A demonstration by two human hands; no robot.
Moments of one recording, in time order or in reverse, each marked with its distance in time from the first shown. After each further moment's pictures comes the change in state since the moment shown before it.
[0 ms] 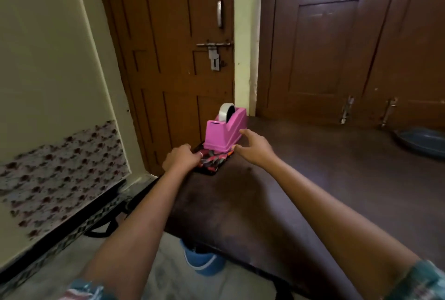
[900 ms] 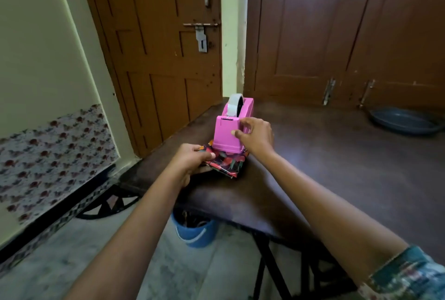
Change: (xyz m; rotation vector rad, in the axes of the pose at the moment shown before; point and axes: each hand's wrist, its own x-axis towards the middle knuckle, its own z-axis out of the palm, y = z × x) left_hand -0.114 0.026 -0.005 -0.953 -0.402 -0.121; right_hand -0.050 0.014 -0.008 0.019 0.300 0.080
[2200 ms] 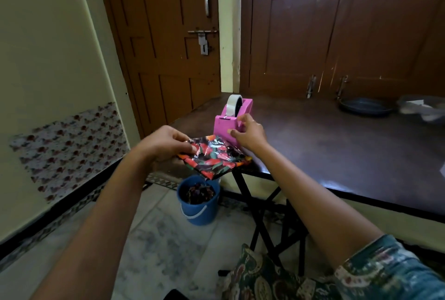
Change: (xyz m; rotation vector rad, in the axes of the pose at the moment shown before) left_hand -0.181 0.008 -0.042 0.506 -0.079 0.166; right_hand -0.118 -0.017 -0.064 0.175 -0.178 0.067
